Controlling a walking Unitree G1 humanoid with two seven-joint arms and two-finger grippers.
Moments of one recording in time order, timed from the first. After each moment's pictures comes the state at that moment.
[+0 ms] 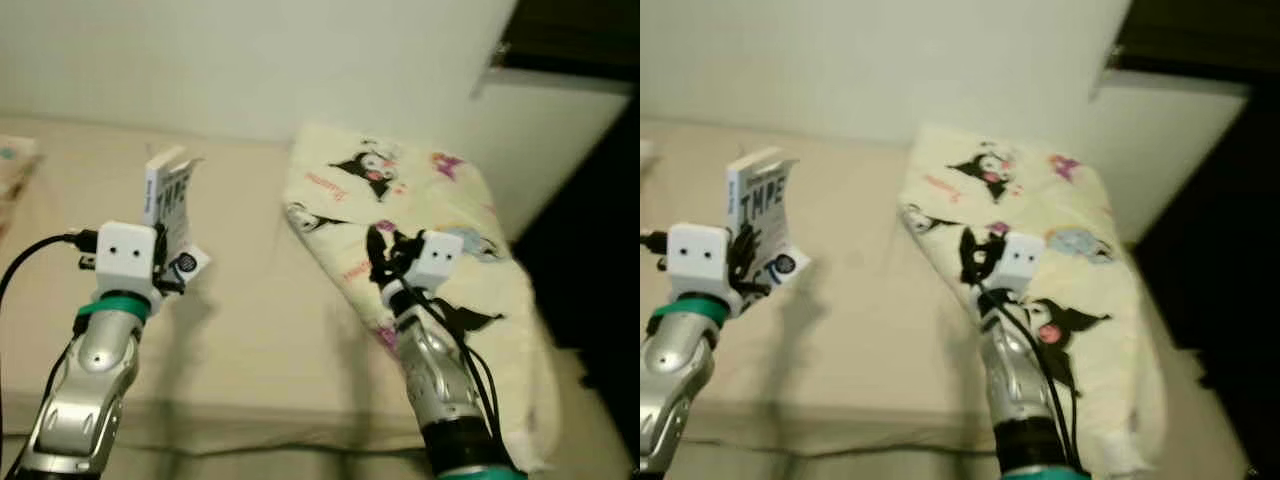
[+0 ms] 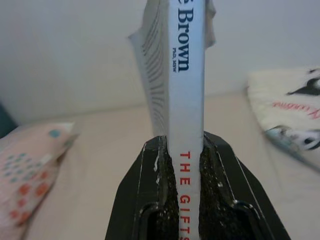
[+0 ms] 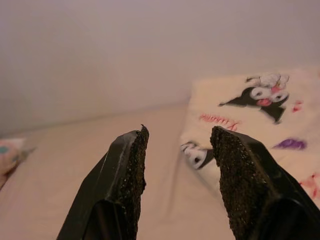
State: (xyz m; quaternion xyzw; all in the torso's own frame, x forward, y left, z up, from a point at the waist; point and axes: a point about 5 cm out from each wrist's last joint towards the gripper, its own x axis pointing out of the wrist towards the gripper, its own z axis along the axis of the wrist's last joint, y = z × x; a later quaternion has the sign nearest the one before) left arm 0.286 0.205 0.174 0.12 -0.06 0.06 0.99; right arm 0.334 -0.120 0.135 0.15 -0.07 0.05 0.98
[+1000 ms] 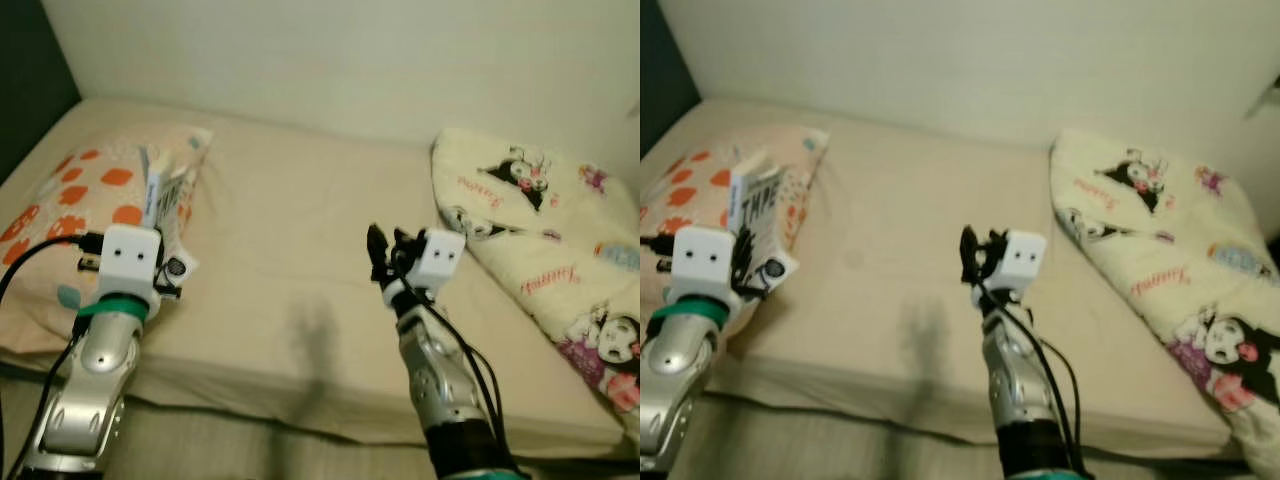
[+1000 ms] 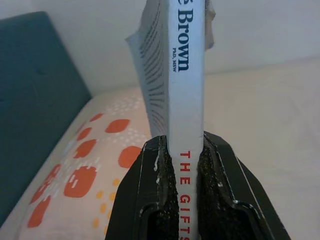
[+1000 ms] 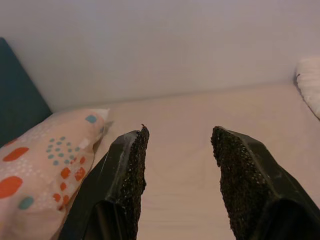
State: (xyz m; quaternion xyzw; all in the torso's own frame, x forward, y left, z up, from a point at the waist) left arm 0.288 0.209 0.169 0.16 -0.04 0.06 0.98; right arm 0.333 -0.117 0.139 0.16 -0.08 0.05 0.98
